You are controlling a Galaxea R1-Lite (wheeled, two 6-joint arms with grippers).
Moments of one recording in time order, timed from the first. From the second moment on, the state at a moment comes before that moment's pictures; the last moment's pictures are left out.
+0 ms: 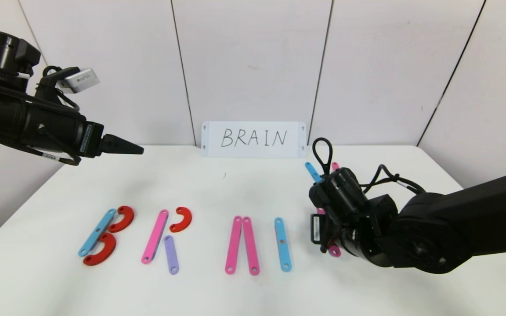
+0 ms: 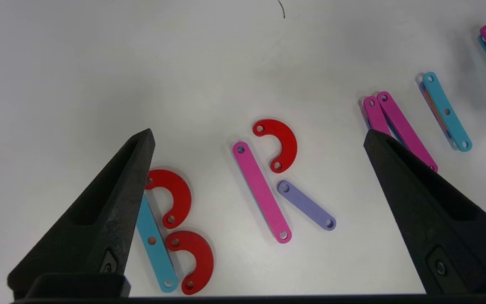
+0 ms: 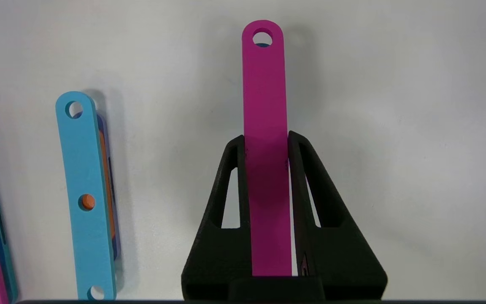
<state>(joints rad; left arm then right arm) 0.02 1.65 -1.47 0.51 -0.44 0.22 0.69 1.93 -0.97 -0.04 -0.46 0.61</state>
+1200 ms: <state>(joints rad) 0.02 1.65 -1.47 0.51 -0.44 0.22 0.71 1.97 -0.95 -0.06 -0.46 0.62</state>
